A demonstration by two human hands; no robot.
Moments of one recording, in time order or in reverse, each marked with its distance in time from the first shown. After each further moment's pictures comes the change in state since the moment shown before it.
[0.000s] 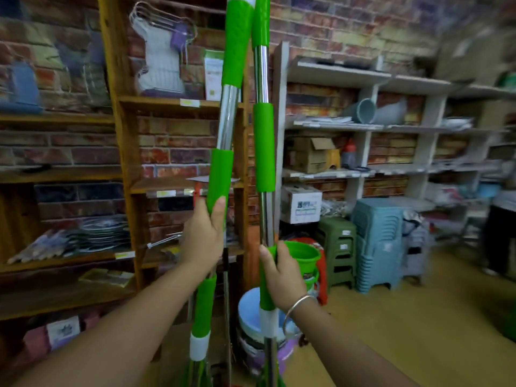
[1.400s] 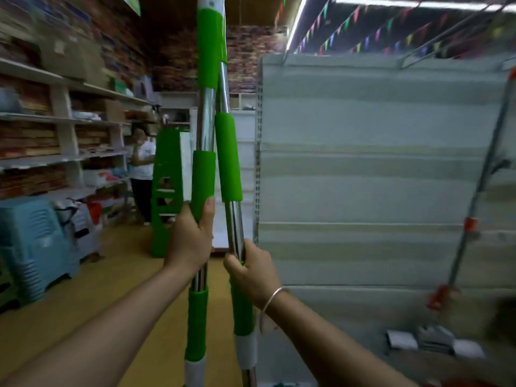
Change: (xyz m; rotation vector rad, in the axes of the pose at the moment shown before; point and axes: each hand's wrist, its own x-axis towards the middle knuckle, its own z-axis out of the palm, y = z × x) left_hand -0.480 0.494 -0.067 -0.986 -0.774 0.341; right_hand -0.601 -0.216 -0.399 -0.551 0.769 0.483
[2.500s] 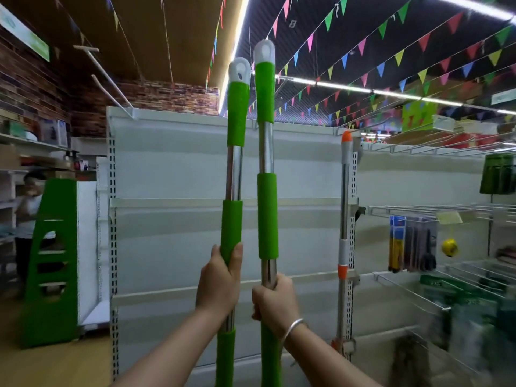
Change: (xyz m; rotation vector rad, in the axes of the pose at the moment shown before) left_hand -0.059 0.222 0.349 -0.274 -0.247 -0.006; right_hand -0.041 0.127 -0.371 0.183 0.474 0.310
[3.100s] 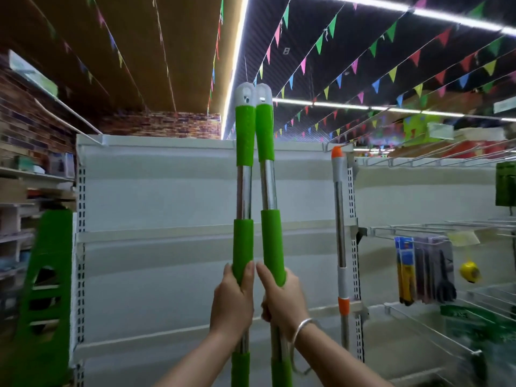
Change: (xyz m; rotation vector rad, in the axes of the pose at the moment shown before) left_hand 0.042 0.002 0.109 -0.046 -0.023 0.015; right_hand 0.096 0.002 -0.067 0.191 -0.011 -0.138
